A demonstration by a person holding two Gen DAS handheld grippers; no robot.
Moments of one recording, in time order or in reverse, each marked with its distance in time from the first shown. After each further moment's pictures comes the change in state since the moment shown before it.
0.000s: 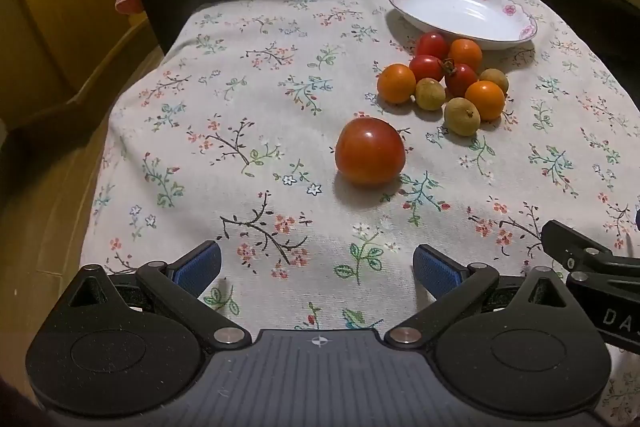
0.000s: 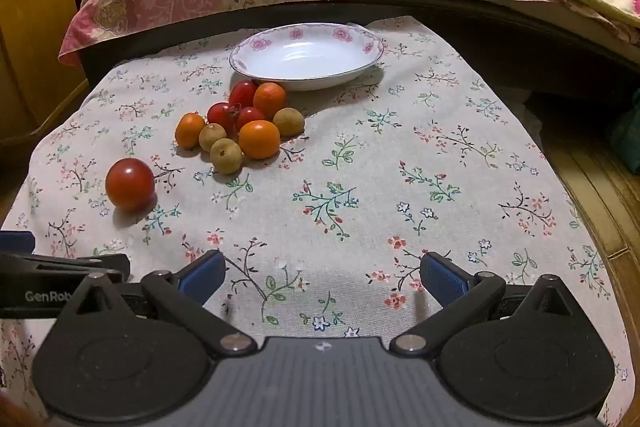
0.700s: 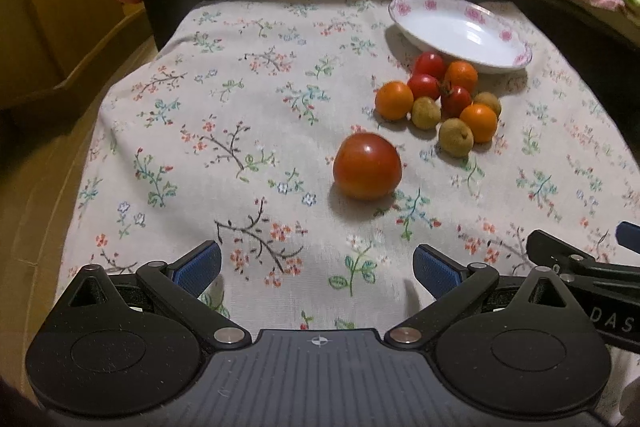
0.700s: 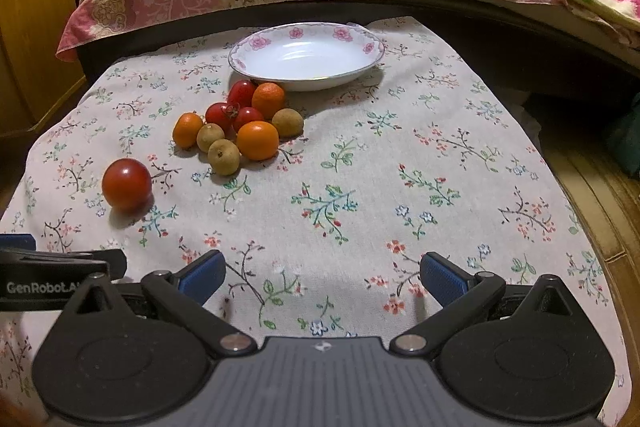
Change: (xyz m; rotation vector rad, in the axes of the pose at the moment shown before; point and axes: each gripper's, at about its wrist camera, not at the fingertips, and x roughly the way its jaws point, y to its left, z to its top) left arm 0.002 0.016 0.002 -0.091 -0.022 -0.100; right arm 0.003 0.002 0.007 -0.021 0.001 -0.002
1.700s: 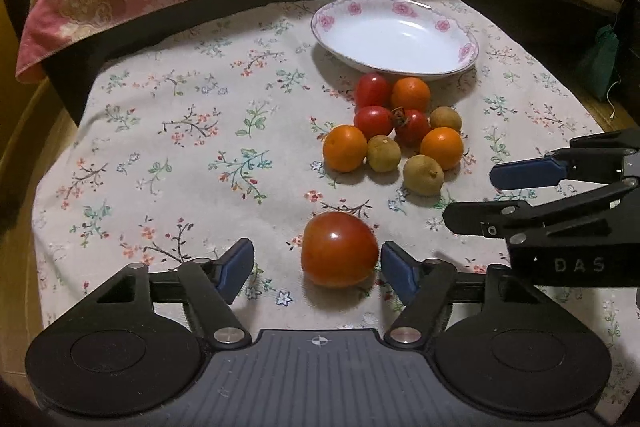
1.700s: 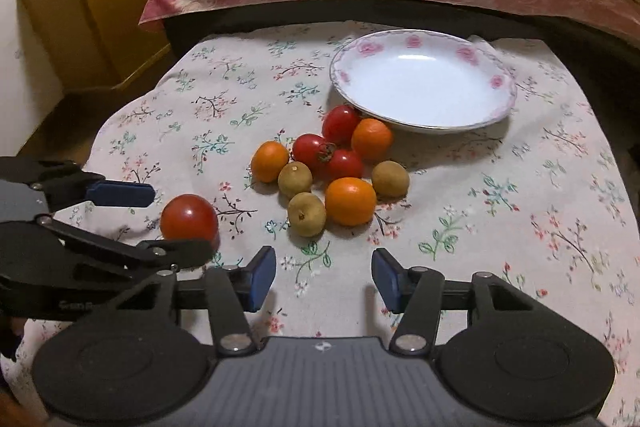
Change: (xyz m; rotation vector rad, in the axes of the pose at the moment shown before) left arm 0.032 -0.005 0.047 0.259 0.005 -0.157; right arm 0.046 0.015 0.064 -0.183 0.097 0.318
